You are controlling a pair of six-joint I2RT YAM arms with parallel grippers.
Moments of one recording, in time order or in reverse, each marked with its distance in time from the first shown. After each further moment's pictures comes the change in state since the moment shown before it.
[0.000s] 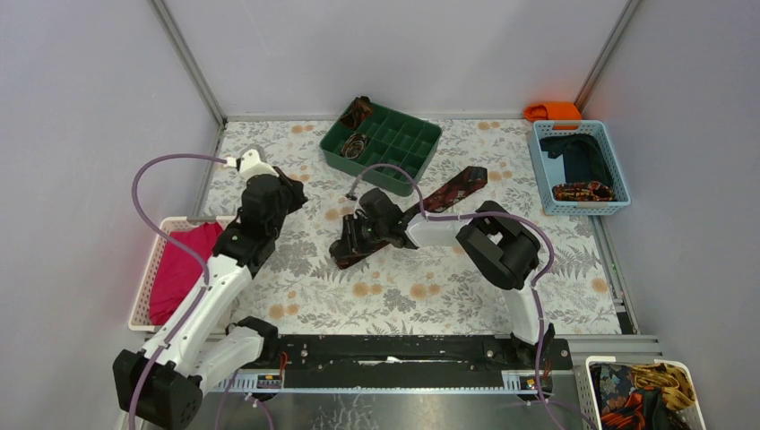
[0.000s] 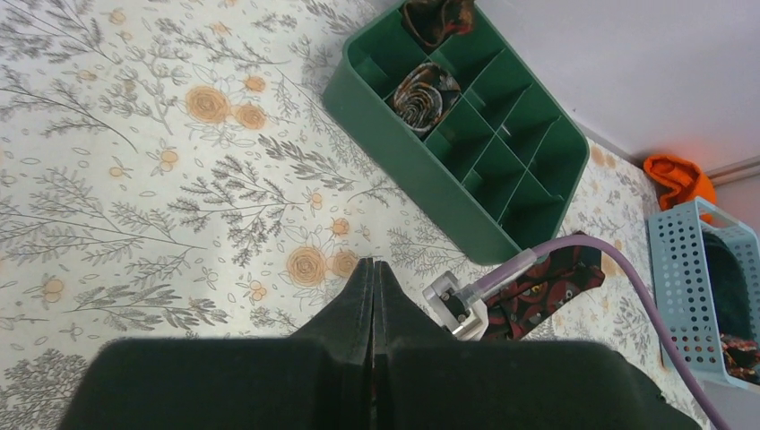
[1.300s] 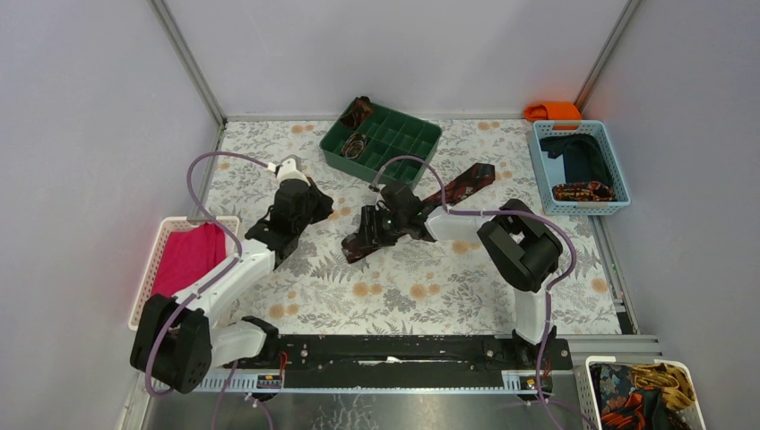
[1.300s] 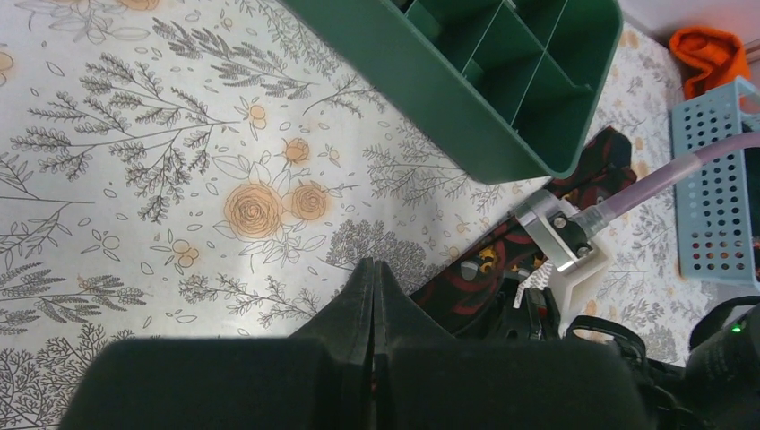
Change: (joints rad) left arm -0.055 0.226 -0.119 0.224 0.159 -0.037; right arm -0.112 -0.111 -0.112 -0.043 0.002 -0.026
